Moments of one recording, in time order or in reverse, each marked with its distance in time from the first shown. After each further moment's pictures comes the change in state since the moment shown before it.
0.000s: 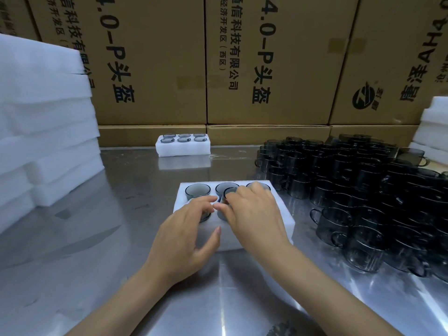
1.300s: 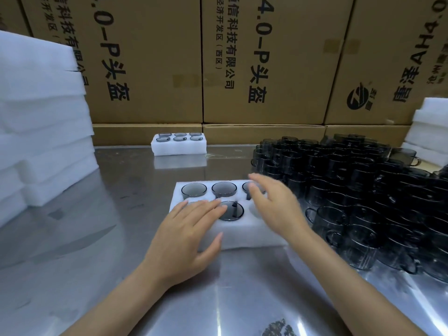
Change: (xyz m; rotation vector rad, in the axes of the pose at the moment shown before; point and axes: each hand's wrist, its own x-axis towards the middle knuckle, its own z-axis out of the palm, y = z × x) left_hand 0.001 0.002 -0.002 0.244 -0.169 0.155; right_hand 0.003 0.060 0.005 0.453 -0.154 0.361
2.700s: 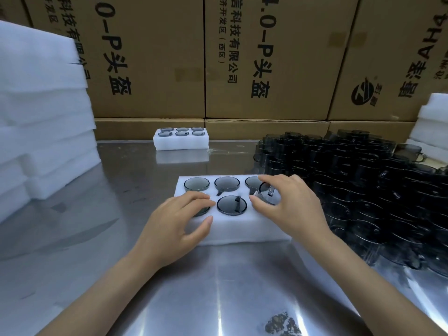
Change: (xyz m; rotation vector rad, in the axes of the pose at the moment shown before) left_hand -0.002 -0.021 -0.004 -0.193 0.011 -0.148; right_hand -0.018 0.000 -0.017 -0.237 0.087 -0.051
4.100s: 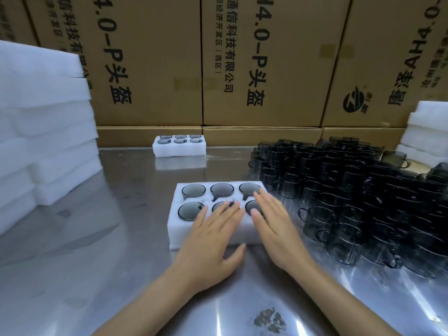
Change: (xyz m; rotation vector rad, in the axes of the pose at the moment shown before) left_hand 0.000 0.061 0.025 0.112 -0.181 0.049; right_hand -0.035 0.000 0.007 0.288 -0.184 0.055
